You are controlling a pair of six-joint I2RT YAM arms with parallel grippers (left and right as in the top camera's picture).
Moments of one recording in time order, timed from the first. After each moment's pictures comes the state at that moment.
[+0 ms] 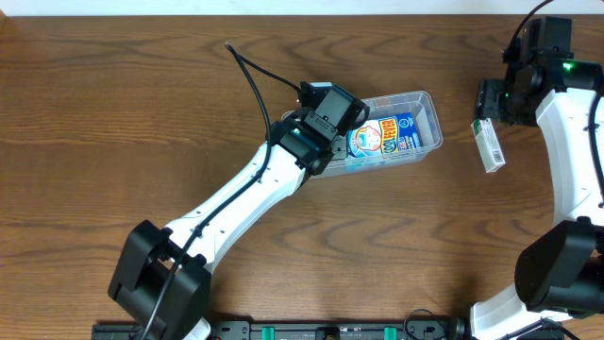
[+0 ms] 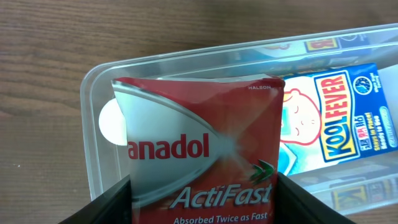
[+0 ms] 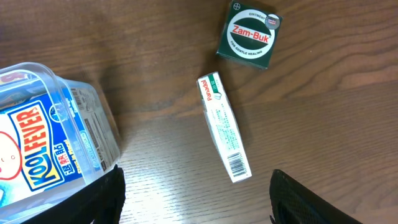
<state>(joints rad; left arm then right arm) -0.69 1.75 1.40 -0.70 -0.26 -0.64 -0.13 1.77 1.61 -1.04 0.08 0.06</state>
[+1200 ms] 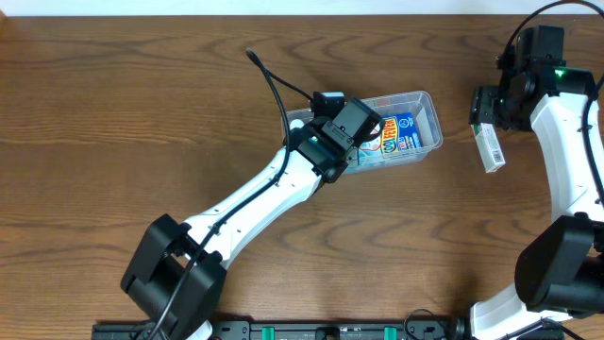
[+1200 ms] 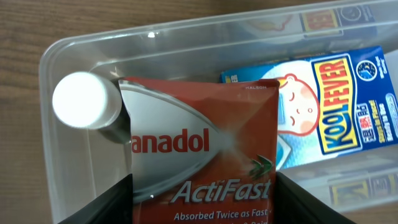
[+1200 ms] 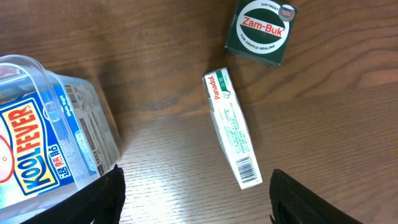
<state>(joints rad) -0.75 1.80 1.40 -0.69 -0.31 -0.70 -0.13 1.77 1.54 -0.97 0.06 0.06</state>
